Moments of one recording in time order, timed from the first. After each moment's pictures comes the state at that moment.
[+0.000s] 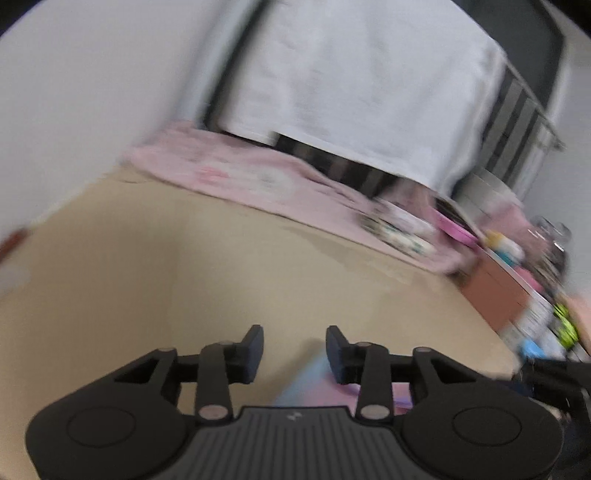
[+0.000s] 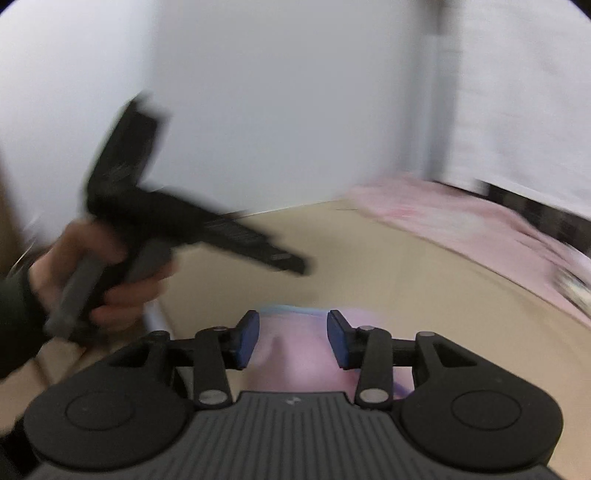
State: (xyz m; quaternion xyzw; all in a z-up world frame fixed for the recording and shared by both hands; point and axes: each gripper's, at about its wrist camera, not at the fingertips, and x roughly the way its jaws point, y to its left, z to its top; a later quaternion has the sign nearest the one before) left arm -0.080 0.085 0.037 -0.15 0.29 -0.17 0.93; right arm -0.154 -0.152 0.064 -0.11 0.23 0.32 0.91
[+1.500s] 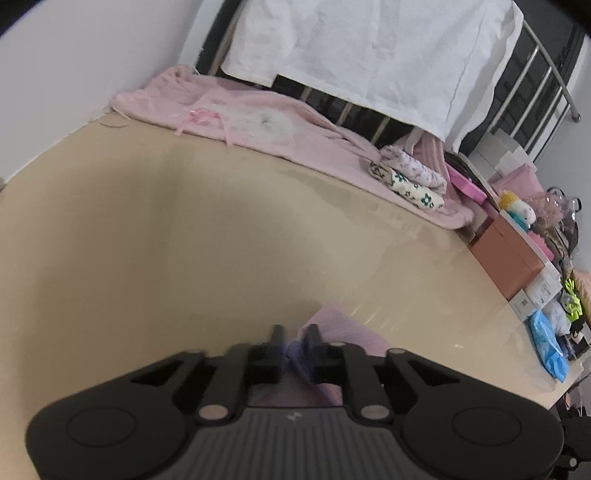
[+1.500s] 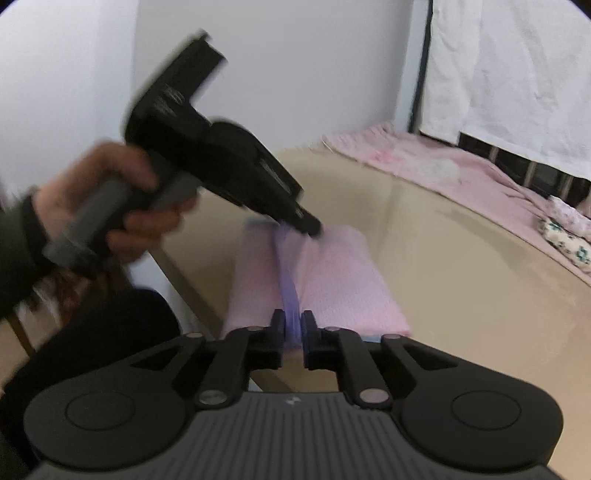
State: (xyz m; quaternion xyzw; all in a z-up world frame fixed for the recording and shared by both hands) left arm -0.063 0.083 0.015 -0.16 0.36 -0.15 0.91; right arm -0.182 -0.135 0.021 -0.16 0.27 0.31 0.90
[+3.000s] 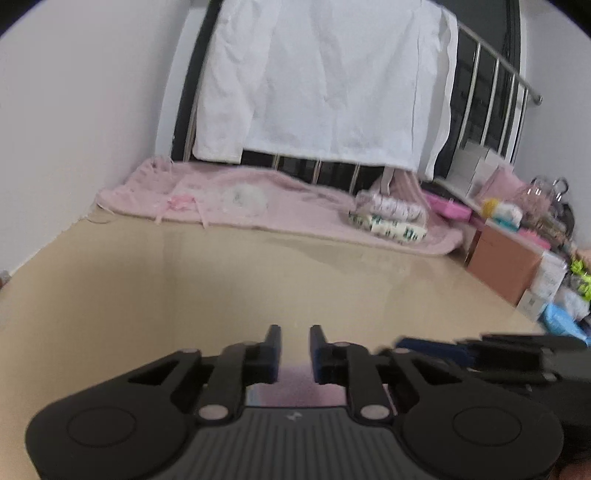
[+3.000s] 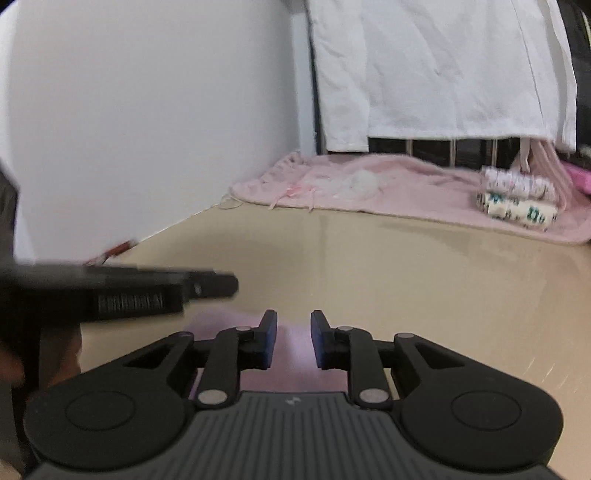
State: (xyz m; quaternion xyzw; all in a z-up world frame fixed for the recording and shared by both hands) left arm -0.087 0.030 0.024 -0.06 0.26 -0.13 0.96; right arm -0.098 -0.150 0.028 0.00 0.26 0.20 0.95
